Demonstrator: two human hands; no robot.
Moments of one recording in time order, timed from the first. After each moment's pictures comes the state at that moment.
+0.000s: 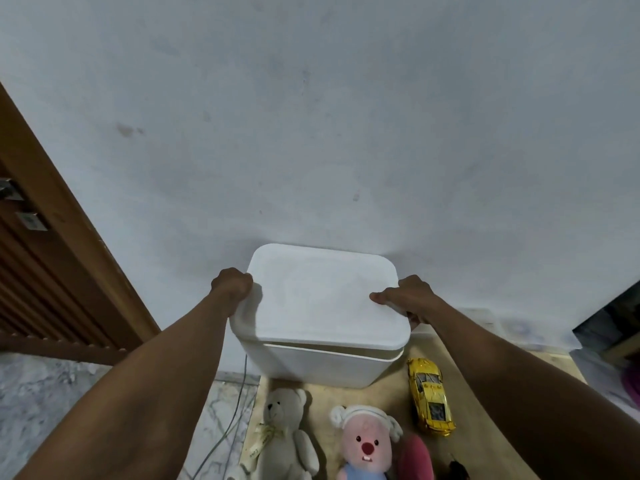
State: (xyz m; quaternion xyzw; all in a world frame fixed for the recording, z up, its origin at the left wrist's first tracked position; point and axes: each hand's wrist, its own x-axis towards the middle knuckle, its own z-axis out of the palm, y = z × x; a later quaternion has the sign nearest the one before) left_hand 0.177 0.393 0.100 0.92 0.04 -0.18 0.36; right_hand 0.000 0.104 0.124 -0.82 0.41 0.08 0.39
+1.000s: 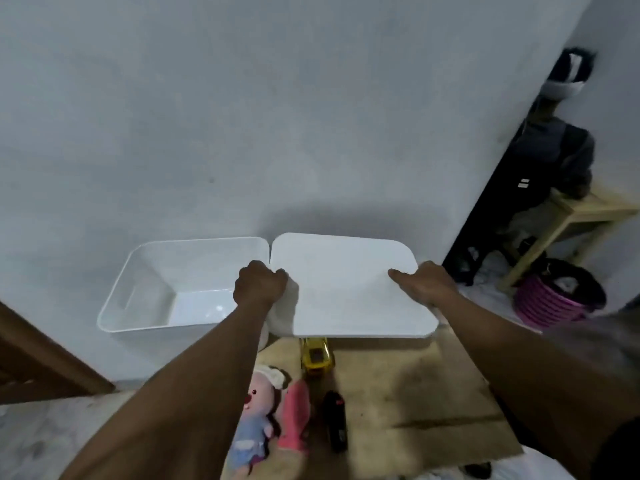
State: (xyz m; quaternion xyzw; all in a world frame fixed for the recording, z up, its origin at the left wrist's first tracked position) left_hand -0.050 0.178 0.134 0.92 -0.09 -0.16 0.34; right_hand -0.240 -0.072 0.134 -0.81 0.53 -0.01 0.25
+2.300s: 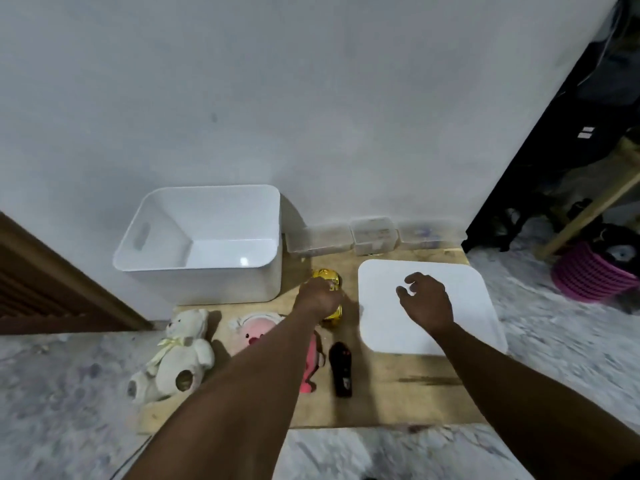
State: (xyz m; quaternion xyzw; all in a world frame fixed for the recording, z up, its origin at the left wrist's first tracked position) left_hand -0.143 0.147 0.022 0.87 -0.12 -0.33 0.33; right_hand -0.287 -0.024 0.003 -0.83 0.45 -0.09 0.31
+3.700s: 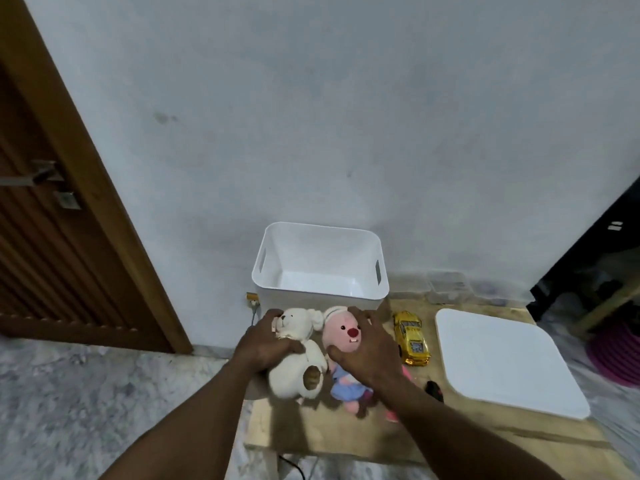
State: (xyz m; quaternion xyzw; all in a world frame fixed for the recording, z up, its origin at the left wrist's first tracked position) left_hand -0.030 0.470 0.058 0.88 -0.13 -0.26 0.38; right_hand -0.159 0.277 0.042 -0.93 0.23 -0.11 0.25
